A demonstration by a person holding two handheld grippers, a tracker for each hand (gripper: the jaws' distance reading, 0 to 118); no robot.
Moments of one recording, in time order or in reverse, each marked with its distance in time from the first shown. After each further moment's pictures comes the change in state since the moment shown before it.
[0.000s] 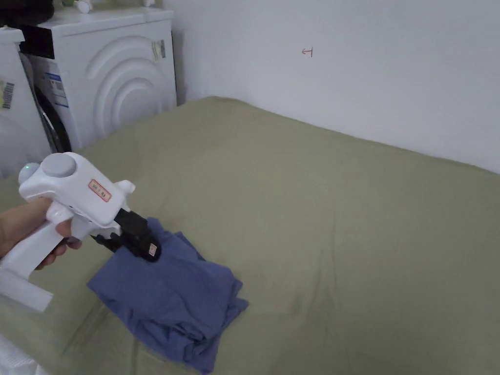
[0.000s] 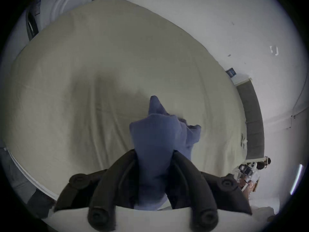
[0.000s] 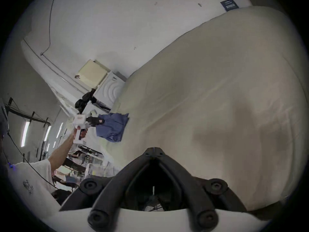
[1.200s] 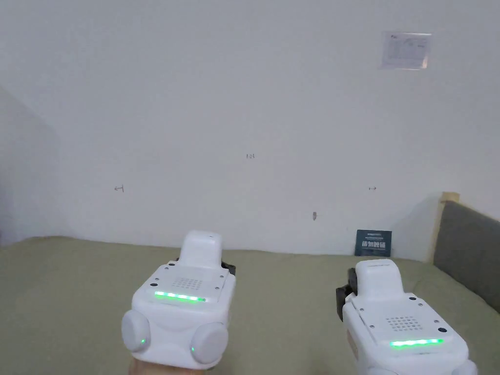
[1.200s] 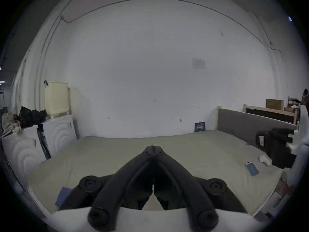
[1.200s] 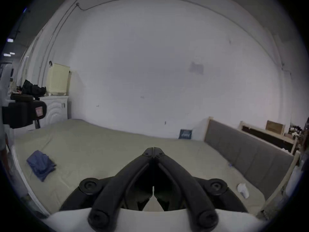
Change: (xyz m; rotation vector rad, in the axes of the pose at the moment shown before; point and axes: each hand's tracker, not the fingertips) left arm 0.519 -0.262 0.031 1.084 0.137 -0.555; right arm -0.169 0.084 0.134 0.822 -0.681 0.764
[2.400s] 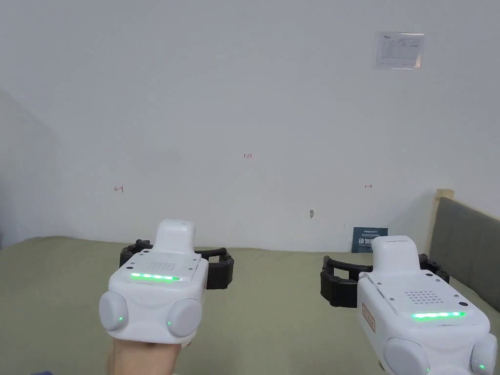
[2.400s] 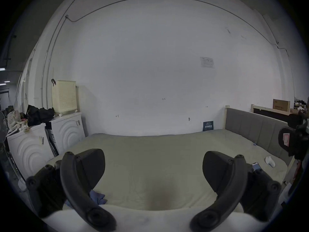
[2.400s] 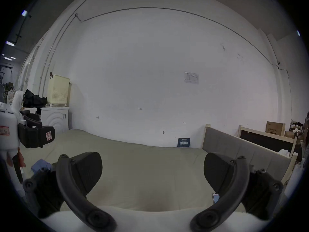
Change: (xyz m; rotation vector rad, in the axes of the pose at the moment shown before) left arm -0.025 0.003 0.005 -0.015 0.104 0.003; right arm 0.029 0.017 0.013 0.020 0.015 -0.067
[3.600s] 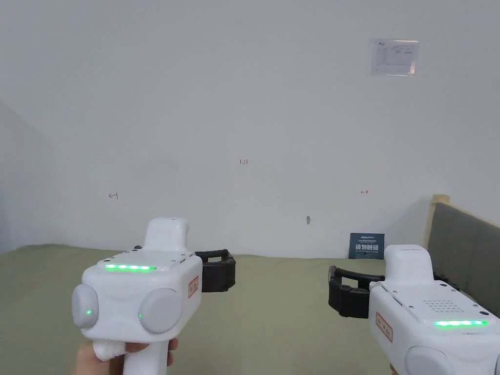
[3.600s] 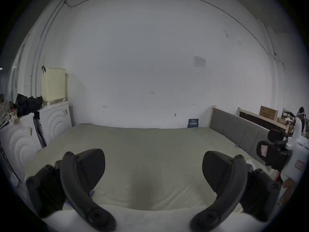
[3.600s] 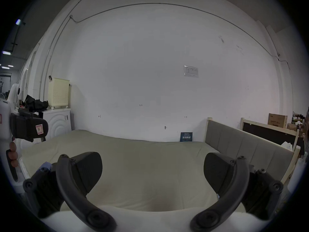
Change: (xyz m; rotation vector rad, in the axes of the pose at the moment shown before) left arm -0.014 0.027 0.016 -0.098 -0.161 0.077; right arm 0.013 0.005 0.002 -0.039 0.031 -0.055
